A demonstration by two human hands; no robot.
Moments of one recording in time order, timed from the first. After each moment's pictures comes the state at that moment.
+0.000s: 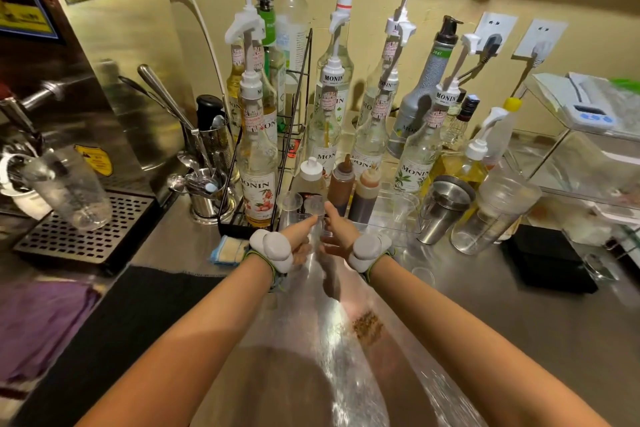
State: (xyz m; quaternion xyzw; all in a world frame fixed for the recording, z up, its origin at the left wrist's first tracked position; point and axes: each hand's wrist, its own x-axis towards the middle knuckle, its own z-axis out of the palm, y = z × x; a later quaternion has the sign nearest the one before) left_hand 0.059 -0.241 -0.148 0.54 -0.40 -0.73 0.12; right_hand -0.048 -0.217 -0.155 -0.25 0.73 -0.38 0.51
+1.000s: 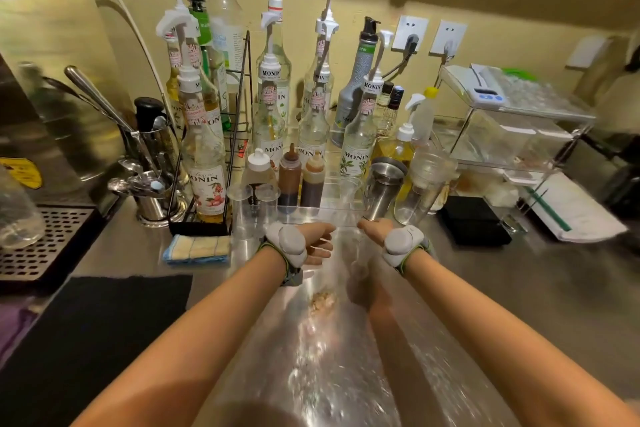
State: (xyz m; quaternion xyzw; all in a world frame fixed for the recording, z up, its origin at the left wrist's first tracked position) left_hand -0.011 -0.166 -0.134 0.49 -0.52 -0.70 0.01; right_hand -0.146 -0.101 -0.134 -0.25 0.87 -0.29 0.32
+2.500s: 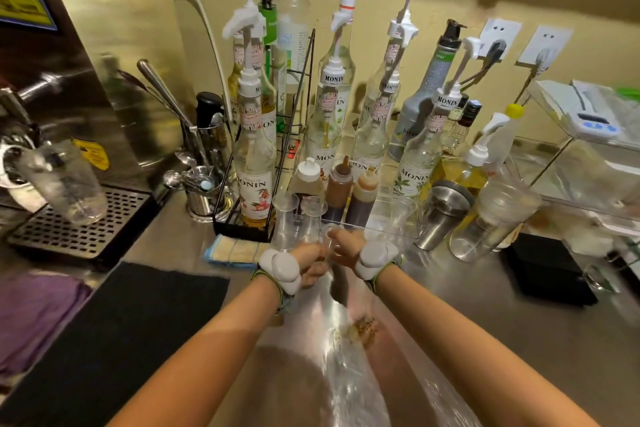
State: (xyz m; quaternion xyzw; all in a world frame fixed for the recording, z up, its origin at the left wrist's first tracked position) left_hand 0.040 -0.224 -0.188 0.53 -0.43 -0.72 0.10; right_hand -0.069 -0.214 -0.179 -0.20 0.75 -0.40 0.49
